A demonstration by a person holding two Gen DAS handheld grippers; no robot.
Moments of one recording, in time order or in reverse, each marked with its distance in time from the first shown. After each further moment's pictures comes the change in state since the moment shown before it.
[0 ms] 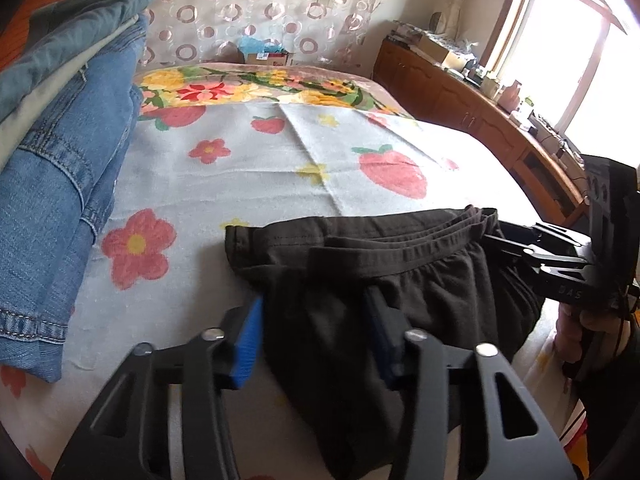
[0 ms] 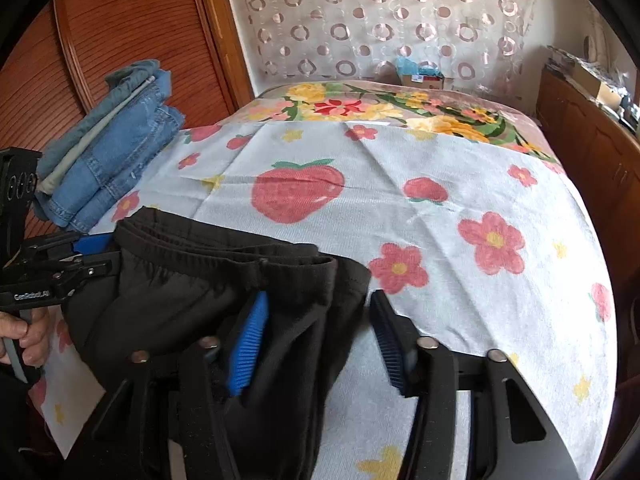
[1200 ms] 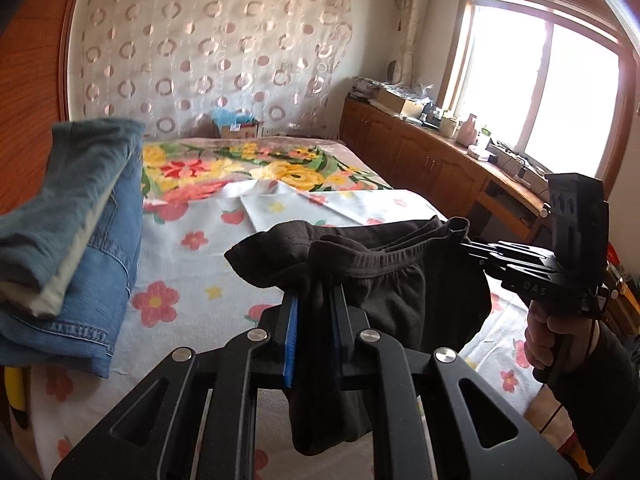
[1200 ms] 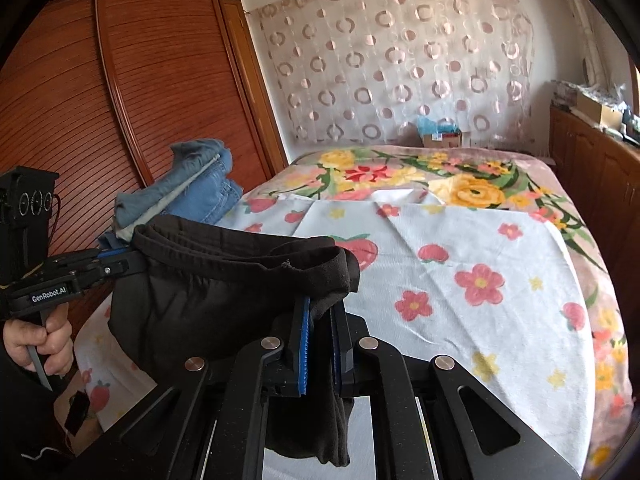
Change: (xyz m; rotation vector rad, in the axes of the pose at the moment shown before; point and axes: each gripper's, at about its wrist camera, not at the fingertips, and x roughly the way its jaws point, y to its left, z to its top) left arm -0.103 -0.040 0.000 0.113 -0.237 -0.051; right arm -0.085 0.018 -0.027 0.017 -0.248 0.085
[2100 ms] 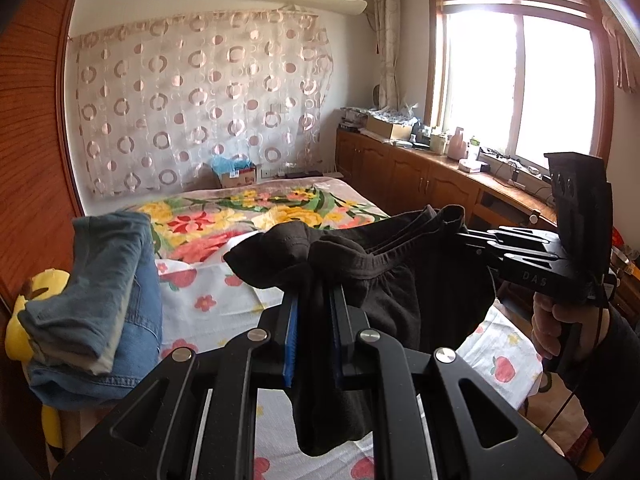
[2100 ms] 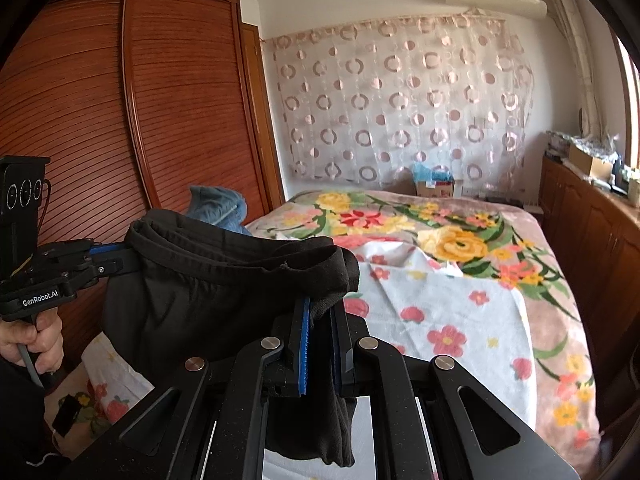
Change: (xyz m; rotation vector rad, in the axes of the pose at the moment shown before) left arm -0.047 -0.032 0.036 0.120 -0.119 0.045; right arm -0.033 0.018 0.016 -0.094 -0.116 -0.047
